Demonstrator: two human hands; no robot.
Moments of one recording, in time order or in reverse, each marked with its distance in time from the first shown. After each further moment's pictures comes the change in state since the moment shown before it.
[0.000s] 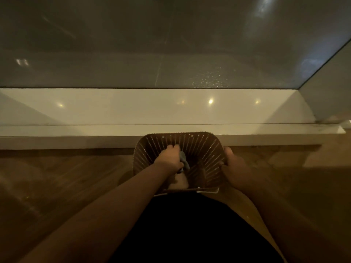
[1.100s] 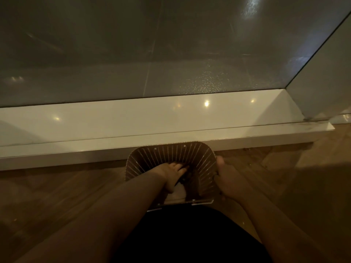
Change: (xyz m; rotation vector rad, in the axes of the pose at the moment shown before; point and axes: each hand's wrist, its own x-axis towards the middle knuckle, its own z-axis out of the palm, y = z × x) left_hand 0.041 0.012 0.026 0.785 -0.380 0.404; right_hand 0.003 0.024 -0.004 0.078 -0.060 -0.013
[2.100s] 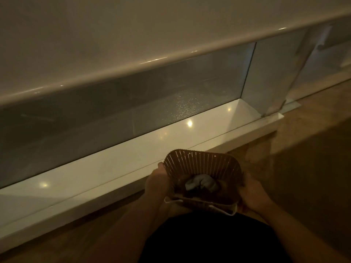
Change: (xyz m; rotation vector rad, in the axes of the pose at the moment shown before) left_hand -0.132 0.018 -0.057 -0.680 0.685 -0.417; right_hand -0.110 -0.008 -0.009 0.314 0.405 0.316
